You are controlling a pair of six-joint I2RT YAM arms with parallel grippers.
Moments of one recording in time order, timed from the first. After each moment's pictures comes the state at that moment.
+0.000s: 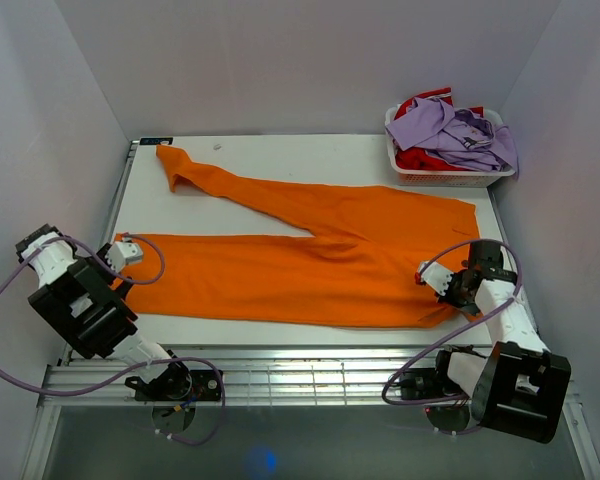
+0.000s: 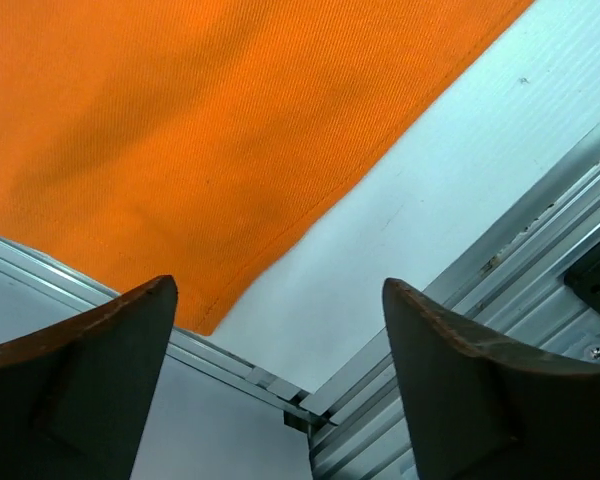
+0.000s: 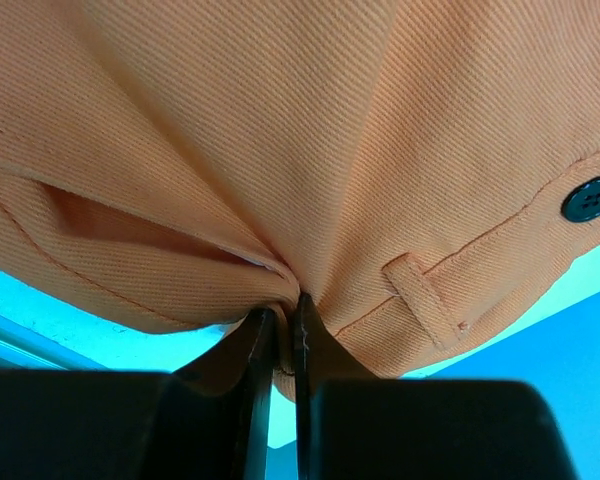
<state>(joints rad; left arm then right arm) 0.80 1.59 1.16 -1.22 0.39 1.77 -0.22 1.07 0.55 -0.75 -0.07 -1.36</state>
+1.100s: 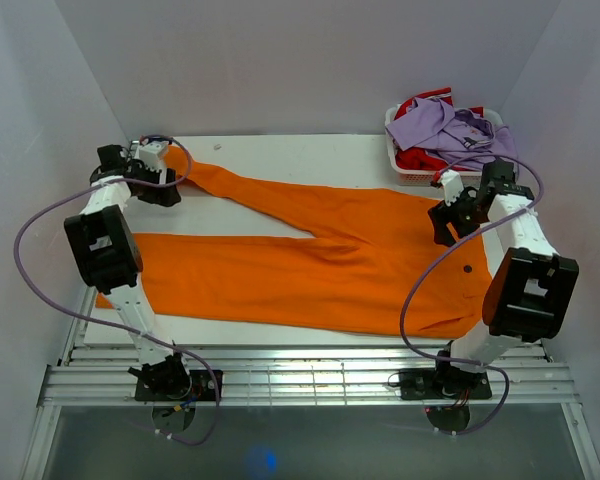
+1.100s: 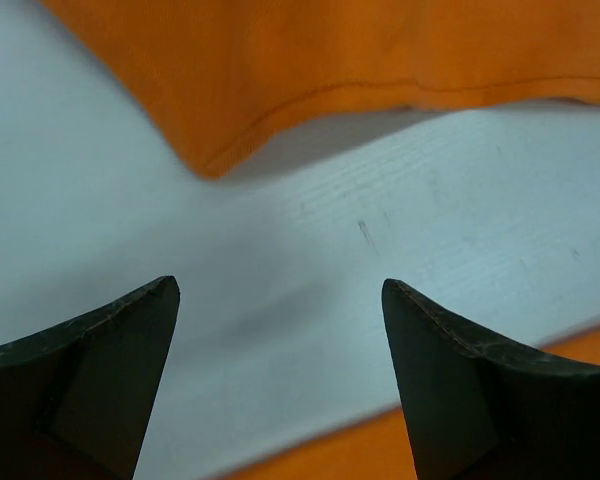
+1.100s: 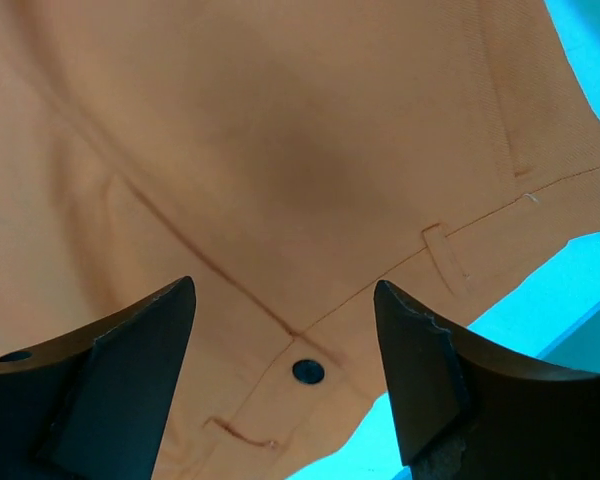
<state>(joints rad) 0.33 2.04 1.59 -0.44 0.57 0.53 -0.20 1.58 1.23 -0.81 -0.43 -0.88</state>
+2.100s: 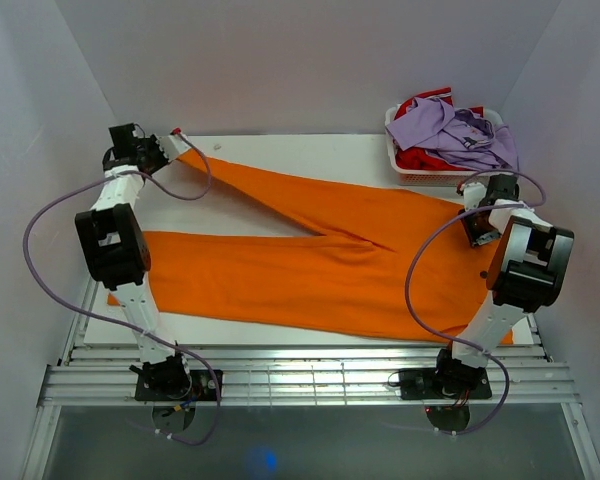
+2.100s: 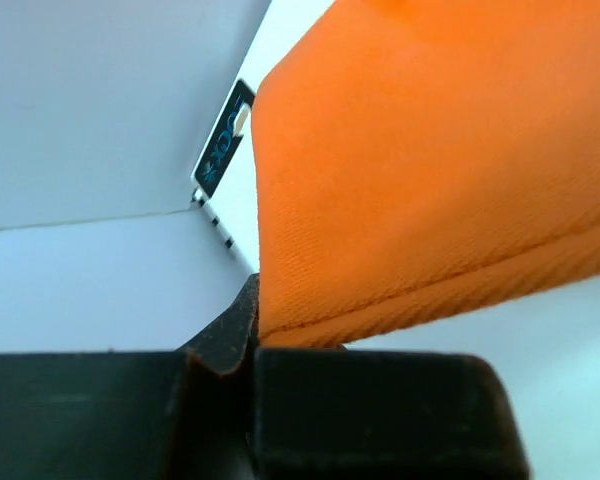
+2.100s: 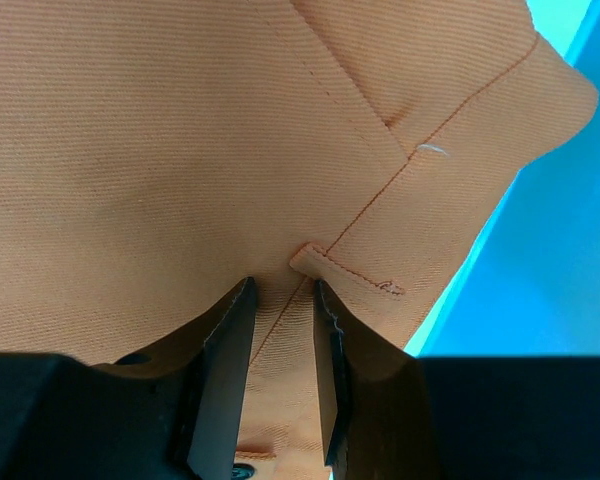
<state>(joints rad) 0.21 2.13 1.74 -0.22 0.31 1.14 -0.29 1.85 1.18 -0.45 0.00 -0.62</state>
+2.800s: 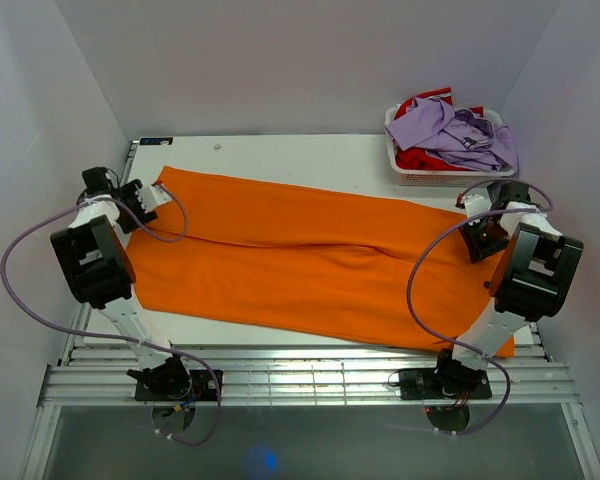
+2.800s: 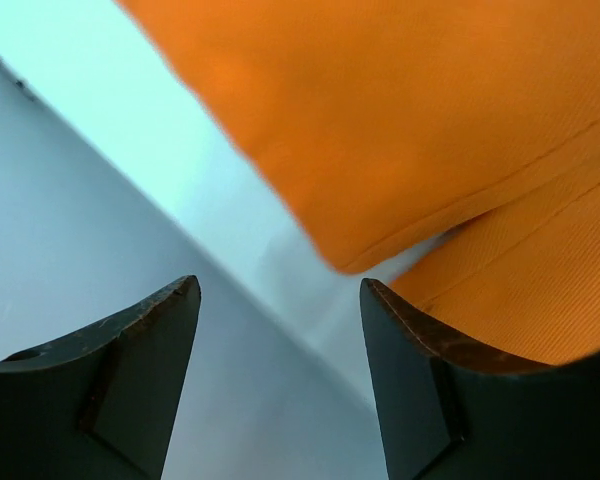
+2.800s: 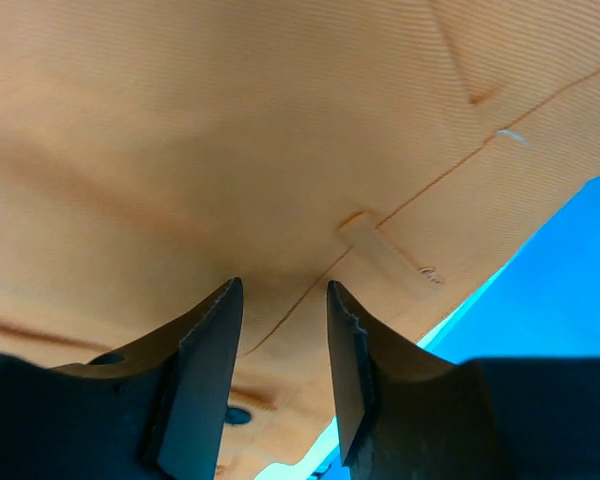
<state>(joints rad) 0.41 1.94 1.29 -0.28 0.30 1.54 -0.37 1.79 1.16 -0.64 -0.12 -0.82</state>
